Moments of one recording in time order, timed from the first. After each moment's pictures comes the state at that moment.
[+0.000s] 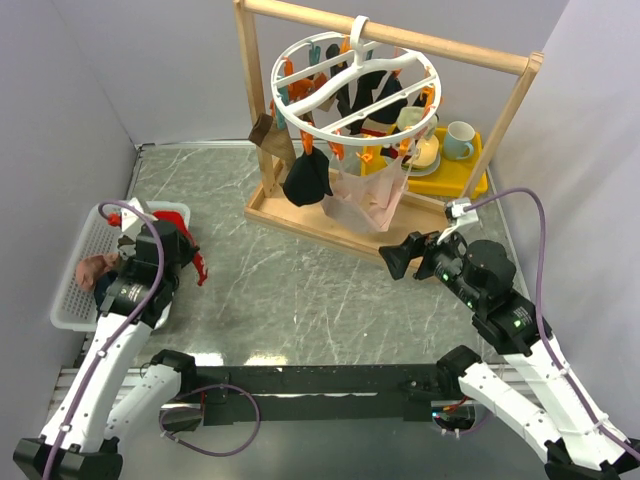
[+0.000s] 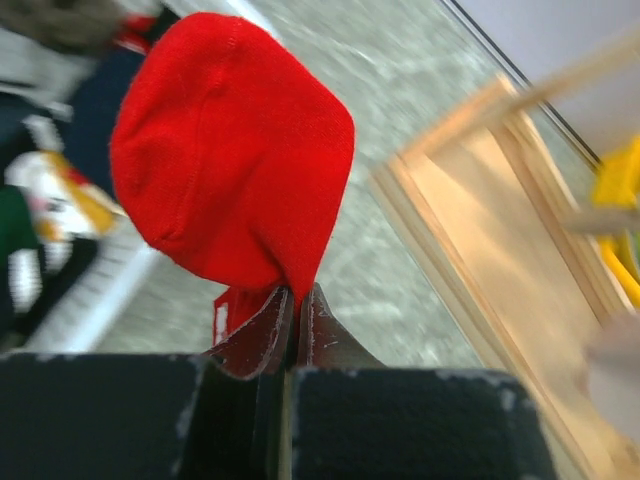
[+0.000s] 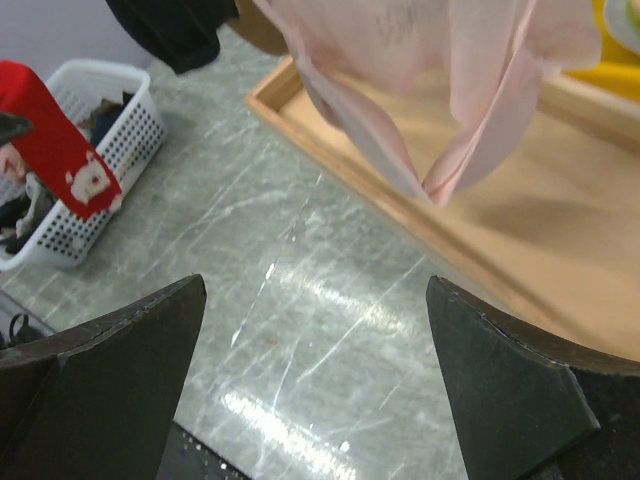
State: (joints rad) left arm -0.24 0.74 0.82 -0.58 -0.41 -0.79; right arm 0.54 0.59 0.86 -0.47 0.00 0.34
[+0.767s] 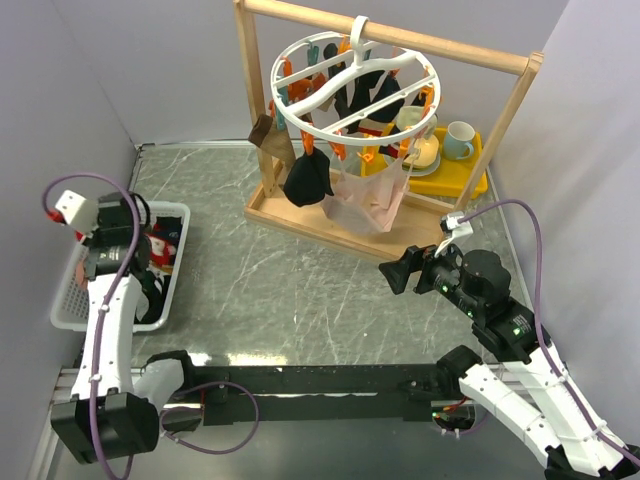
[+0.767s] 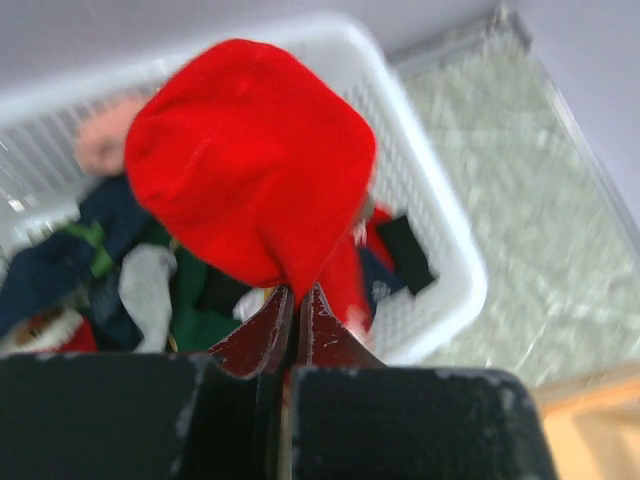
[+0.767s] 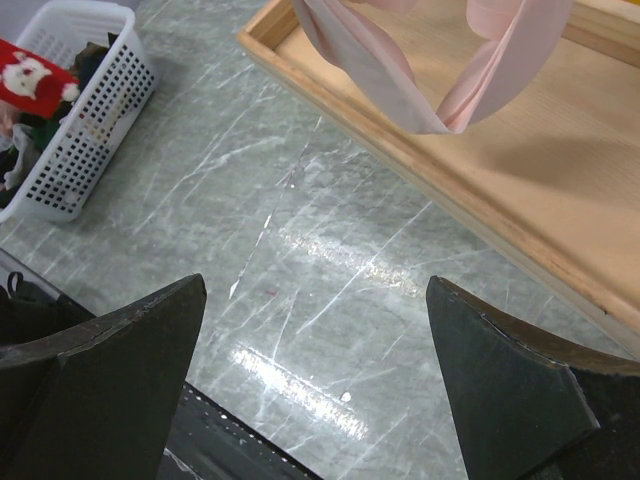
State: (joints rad) left arm 0.16 0.97 0.97 -0.60 -0.61 -0.78; right arm 0.54 0.51 0.78 -0.56 -0.05 0.37
